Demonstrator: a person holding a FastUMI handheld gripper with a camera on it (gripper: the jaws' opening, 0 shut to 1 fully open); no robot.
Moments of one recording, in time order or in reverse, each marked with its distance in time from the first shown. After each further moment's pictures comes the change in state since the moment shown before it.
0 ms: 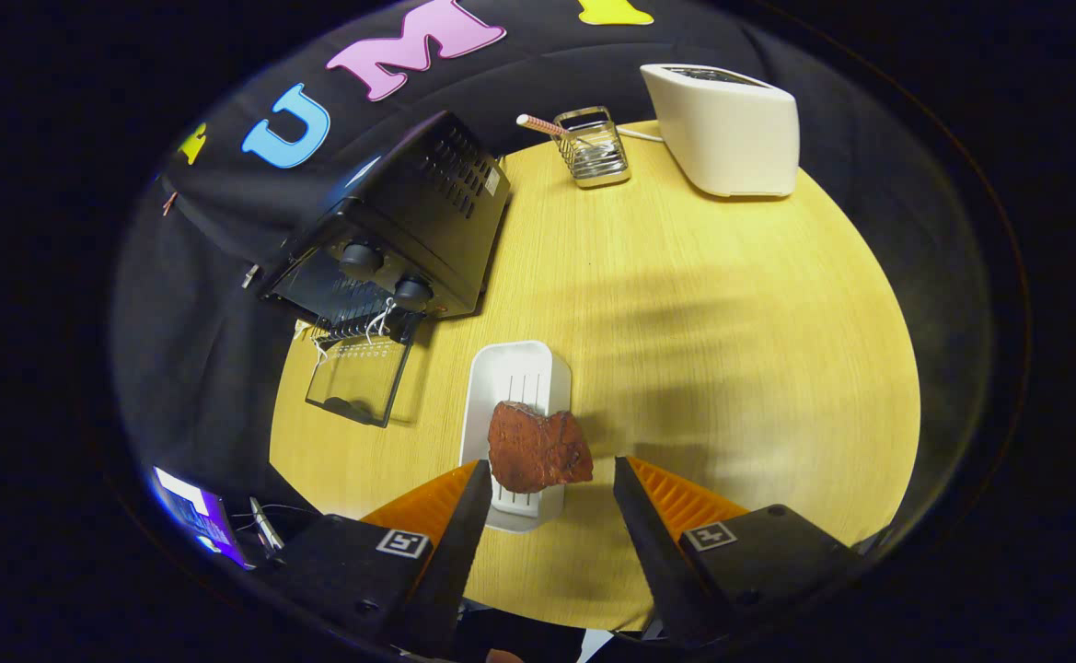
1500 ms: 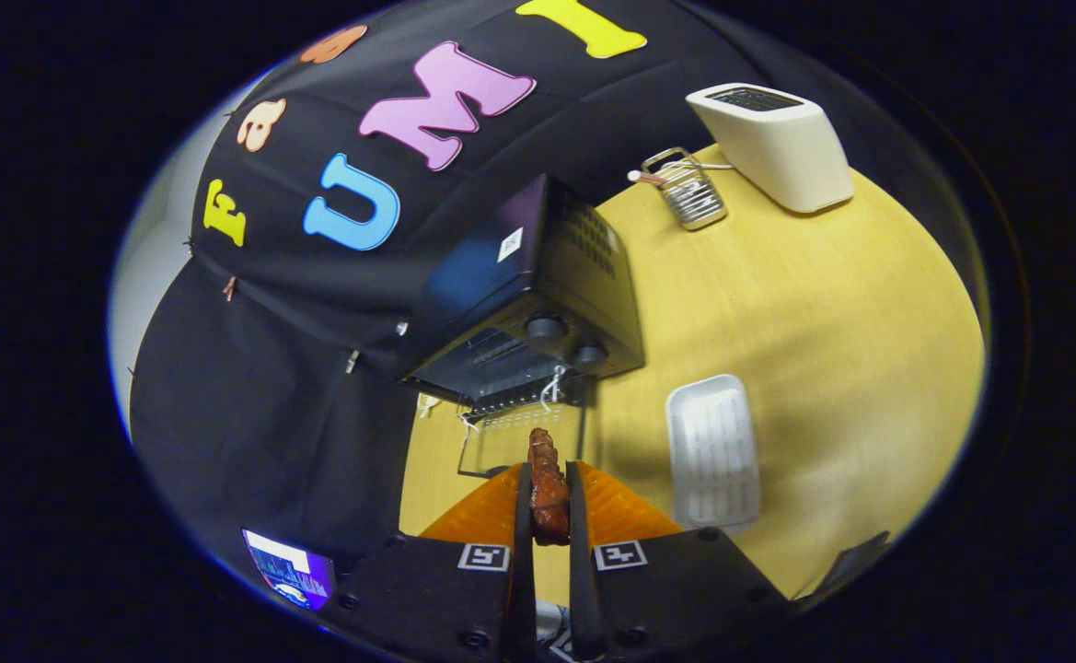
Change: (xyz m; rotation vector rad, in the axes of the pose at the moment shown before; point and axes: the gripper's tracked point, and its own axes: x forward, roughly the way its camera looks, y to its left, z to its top) arm -0.031 0.159 0.035 0.195 -0.205 0.311
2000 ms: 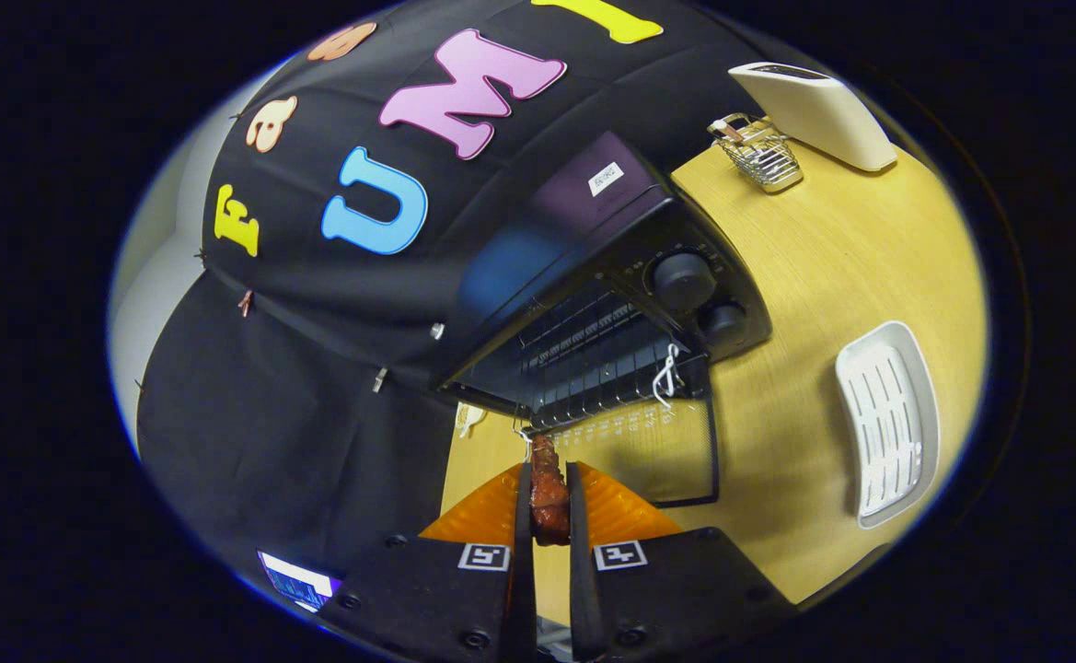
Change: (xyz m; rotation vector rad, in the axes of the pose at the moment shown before) arm 0.097 0.073 -0.018 0.074 -0.093 0.079
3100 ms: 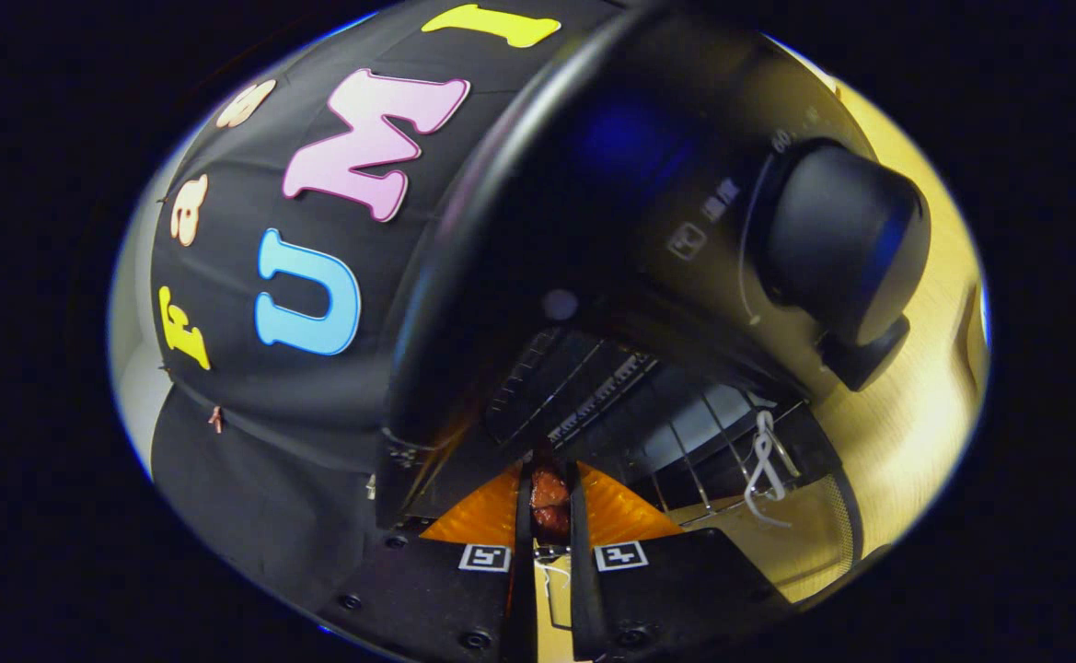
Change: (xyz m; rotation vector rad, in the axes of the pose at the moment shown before) arm 0.144 -0.022 0.043 0.260 -0.196 -0.073
